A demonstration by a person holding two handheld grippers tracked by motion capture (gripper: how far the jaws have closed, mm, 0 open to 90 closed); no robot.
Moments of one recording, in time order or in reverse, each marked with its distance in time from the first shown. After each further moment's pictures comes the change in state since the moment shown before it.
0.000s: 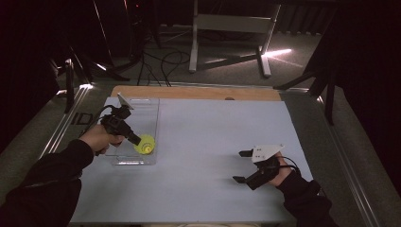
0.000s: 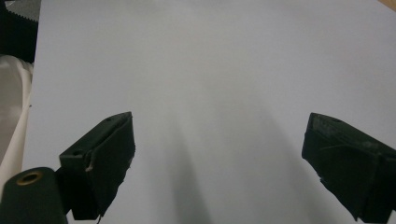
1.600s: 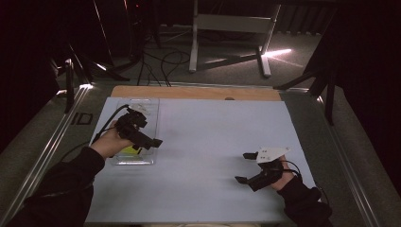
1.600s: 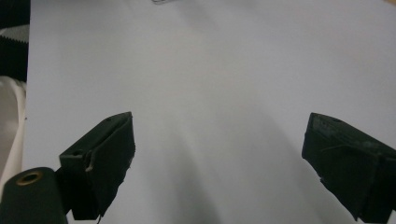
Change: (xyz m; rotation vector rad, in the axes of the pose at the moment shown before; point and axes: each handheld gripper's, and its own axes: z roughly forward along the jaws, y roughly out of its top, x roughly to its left) left arm -0.064 -0.009 0.010 -0.341 0.131 0.522; right arm 0.003 -0.016 -0.004 -0.043 -0.048 0.115
